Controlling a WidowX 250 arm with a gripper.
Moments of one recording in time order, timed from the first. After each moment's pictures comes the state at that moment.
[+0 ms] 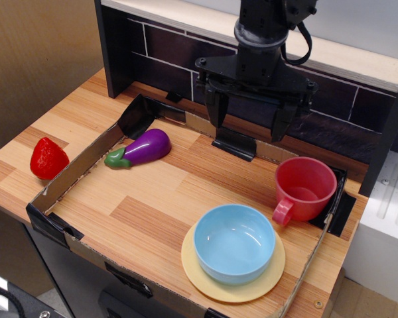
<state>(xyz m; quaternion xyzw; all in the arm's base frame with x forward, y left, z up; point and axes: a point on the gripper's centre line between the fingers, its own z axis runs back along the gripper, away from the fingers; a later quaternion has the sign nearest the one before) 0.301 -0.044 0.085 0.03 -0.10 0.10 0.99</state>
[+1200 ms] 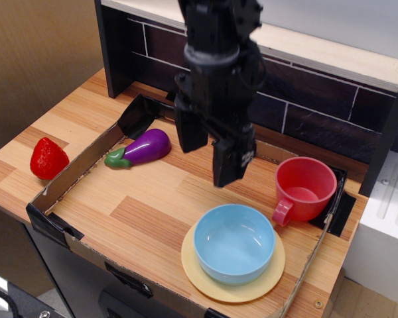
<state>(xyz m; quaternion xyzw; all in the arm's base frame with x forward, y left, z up) 0.249 -0.033 0.070 -0.02 0.00 -0.25 0.97</state>
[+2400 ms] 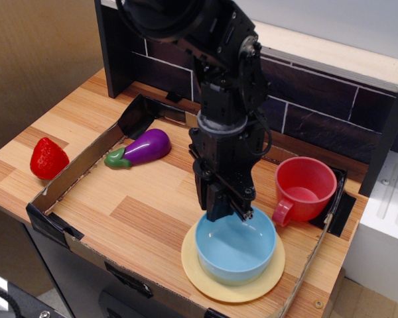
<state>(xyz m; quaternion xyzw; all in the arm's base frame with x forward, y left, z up) 0.242 -0.045 0.019 -0.01 0.01 -0.27 0.96</state>
